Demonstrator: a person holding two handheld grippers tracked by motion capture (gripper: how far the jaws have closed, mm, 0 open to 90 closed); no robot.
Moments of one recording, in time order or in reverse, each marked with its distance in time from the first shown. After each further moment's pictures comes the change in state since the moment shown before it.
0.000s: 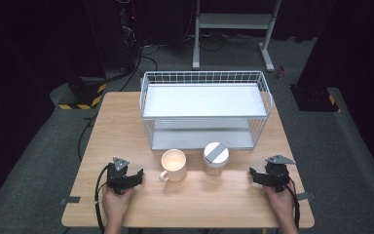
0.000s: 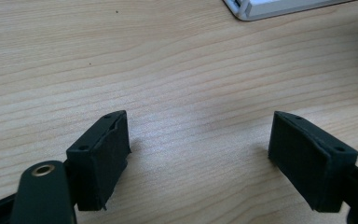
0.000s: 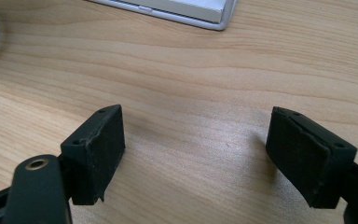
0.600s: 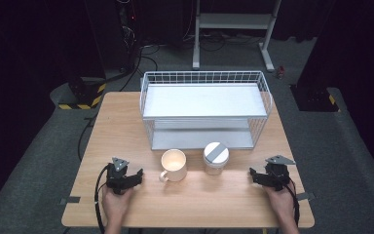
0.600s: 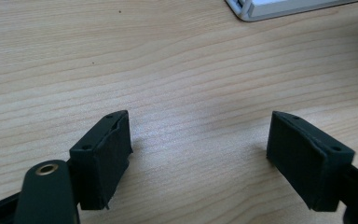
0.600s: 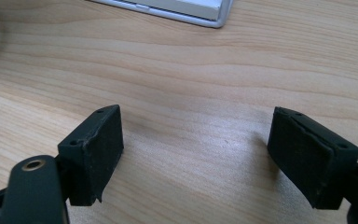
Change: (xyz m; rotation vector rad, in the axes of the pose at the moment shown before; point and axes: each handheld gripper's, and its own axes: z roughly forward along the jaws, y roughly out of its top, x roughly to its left) left arm 0.000 0.000 -0.001 -0.004 0.006 -0.008; right arm 0.000 -0.001 -0.001 0.003 -0.011 0.007
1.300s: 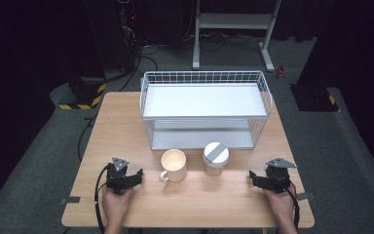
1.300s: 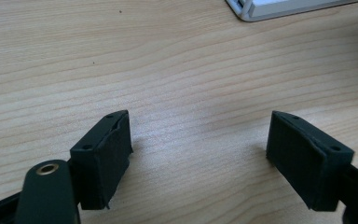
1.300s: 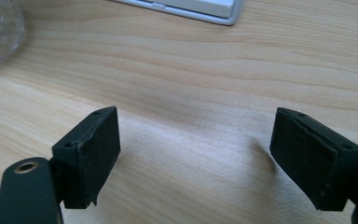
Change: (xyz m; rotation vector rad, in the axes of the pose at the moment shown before) left arm 0.000 0.000 0.000 0.000 0.001 -0.001; right arm 0.006 -0.005 -0.009 -0.012 0.023 0.000
